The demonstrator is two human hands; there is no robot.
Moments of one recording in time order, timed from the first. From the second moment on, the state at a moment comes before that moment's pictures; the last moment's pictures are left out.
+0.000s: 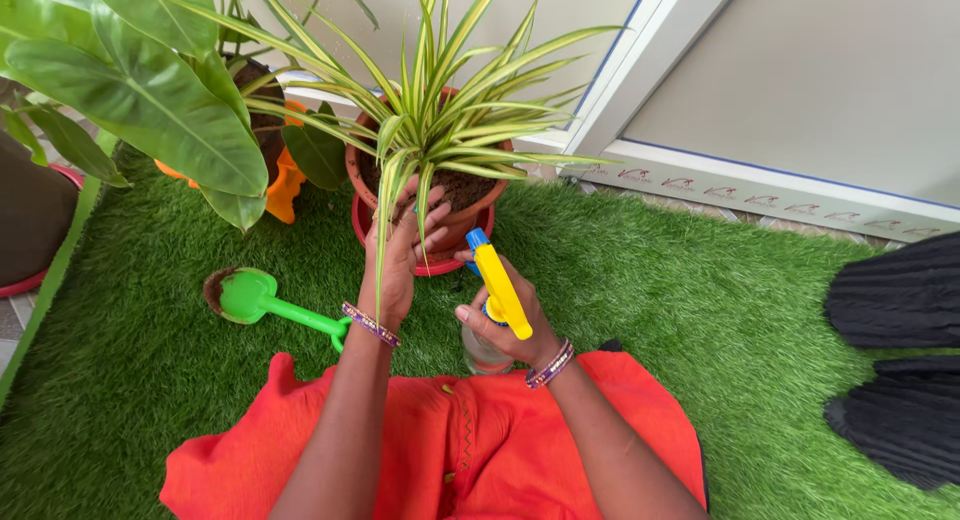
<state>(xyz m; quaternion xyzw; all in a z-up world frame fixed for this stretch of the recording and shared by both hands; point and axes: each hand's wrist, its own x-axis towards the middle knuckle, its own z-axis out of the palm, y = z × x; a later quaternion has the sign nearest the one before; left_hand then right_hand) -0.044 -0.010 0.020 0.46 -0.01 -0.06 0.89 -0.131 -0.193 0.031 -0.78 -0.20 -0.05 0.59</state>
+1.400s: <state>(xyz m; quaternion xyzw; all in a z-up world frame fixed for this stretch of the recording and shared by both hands) -0.040 -0.007 0.012 0.53 -0.04 0.08 0.84 -0.146 -0.202 0.036 -0.81 -0.17 -0.12 0.55</state>
